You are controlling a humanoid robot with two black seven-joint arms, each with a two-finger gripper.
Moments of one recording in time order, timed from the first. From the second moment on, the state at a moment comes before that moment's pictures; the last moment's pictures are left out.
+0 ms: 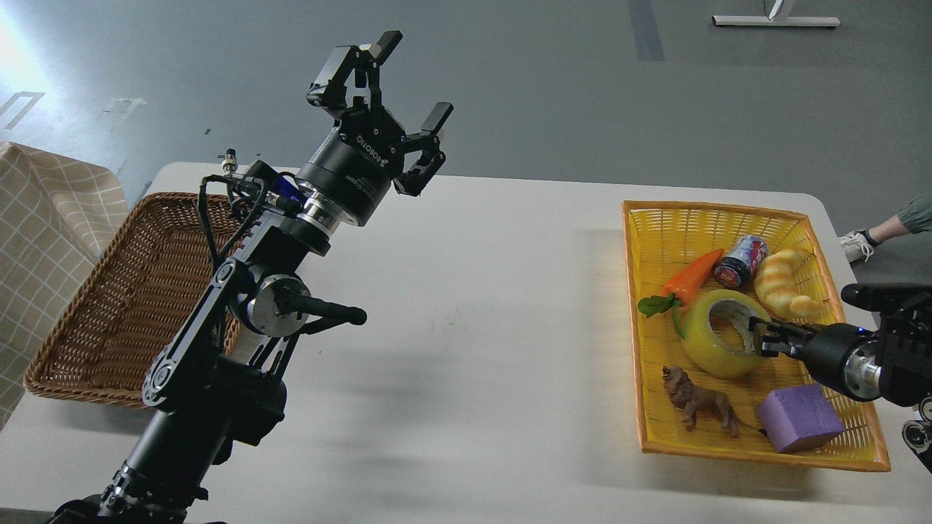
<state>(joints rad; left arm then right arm) -0.37 -0.04 -1.33 -1.47 0.77 -0.22 -0.02 0.18 -0.62 1.12 1.34 -2.10 0.49 0.04</state>
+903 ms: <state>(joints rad) -0.37 -0.04 -1.33 -1.46 0.77 -0.22 -0.02 0.28 -0.70 1.14 1.37 -1.96 0.49 0.09</state>
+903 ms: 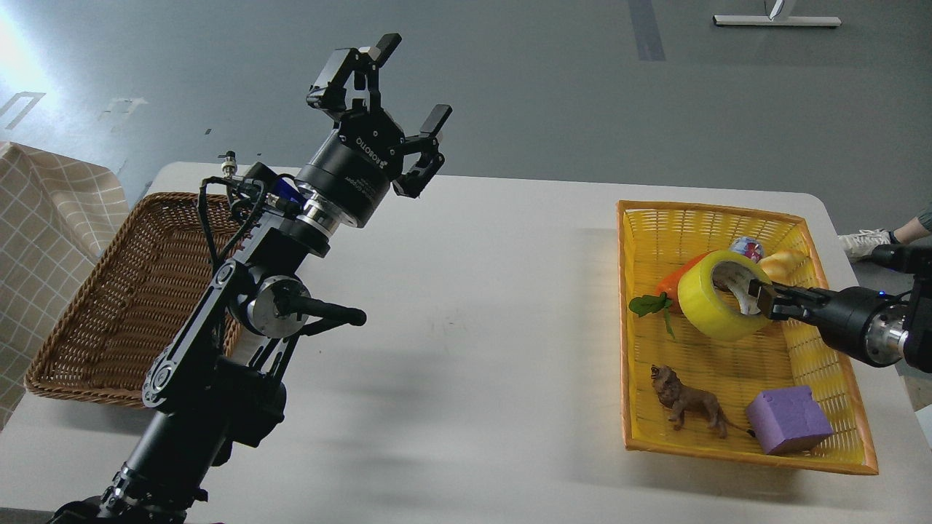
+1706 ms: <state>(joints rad) -0.34 -0.04 -1.36 -1.46 0.77 -0.22 -0.02 0.69 -0.57 0.94 1.36 -1.94 0.49 0.09</state>
